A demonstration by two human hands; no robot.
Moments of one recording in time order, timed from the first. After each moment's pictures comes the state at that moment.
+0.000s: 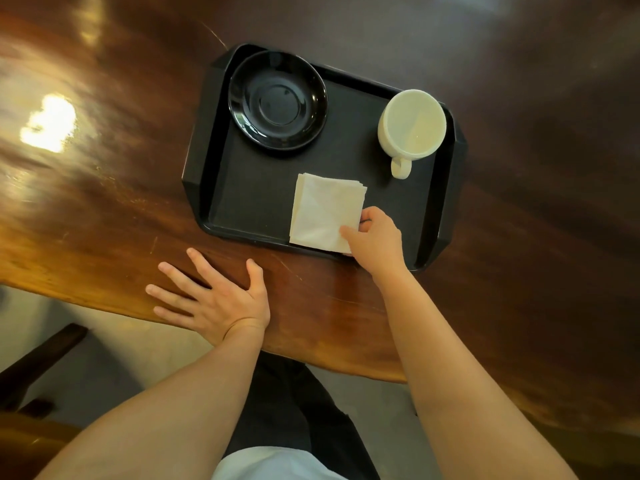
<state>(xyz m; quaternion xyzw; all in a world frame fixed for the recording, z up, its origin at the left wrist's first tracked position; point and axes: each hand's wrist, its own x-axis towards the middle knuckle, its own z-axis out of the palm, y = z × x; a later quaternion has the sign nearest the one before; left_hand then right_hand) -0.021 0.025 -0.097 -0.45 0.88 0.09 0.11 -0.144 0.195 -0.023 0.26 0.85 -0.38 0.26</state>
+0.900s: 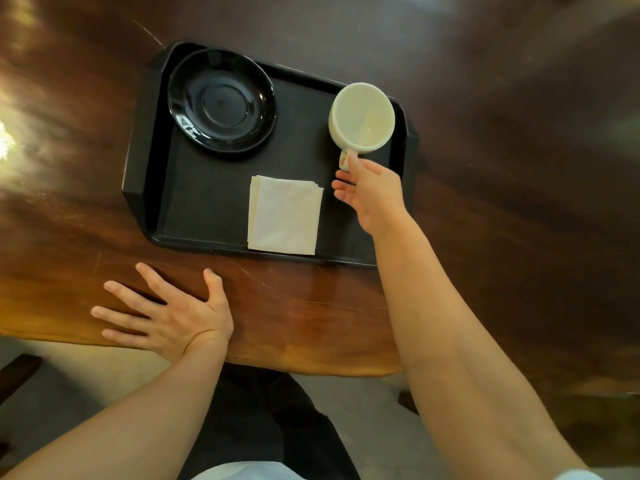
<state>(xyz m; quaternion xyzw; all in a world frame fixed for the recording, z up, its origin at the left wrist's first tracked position) -0.018 0.026 -0.098 -0.44 0.89 0.11 0.08 -0.211 0.235 -0.007 0.40 0.66 -0.62 0.14</state>
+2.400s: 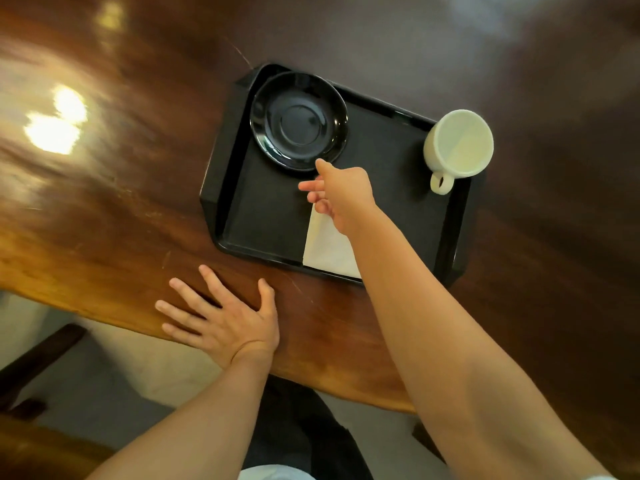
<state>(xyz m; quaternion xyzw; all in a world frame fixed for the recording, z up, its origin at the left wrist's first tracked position) -0.022 0.023 -0.093 -0.45 0.88 0.10 0.12 -0.242 0.108 -0.015 0.36 0.67 -0.58 0.29</state>
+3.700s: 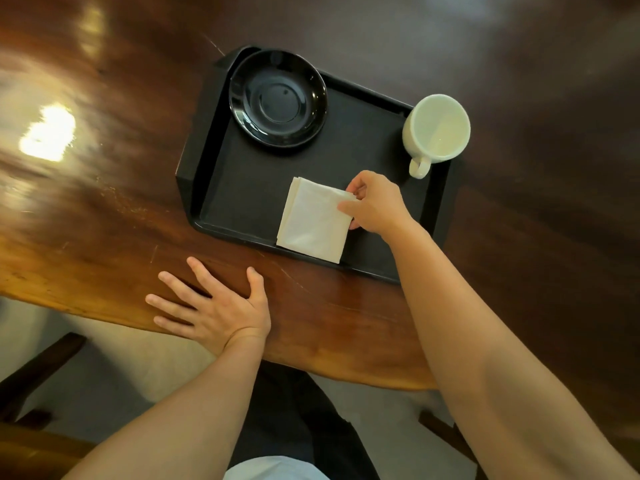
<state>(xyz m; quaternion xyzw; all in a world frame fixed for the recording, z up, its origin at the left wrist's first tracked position) -0.020 0.023 -0.098 -0.45 0.88 0.10 0.10 -0.210 0.198 -0.021 0.13 0.89 -0.32 0.30</state>
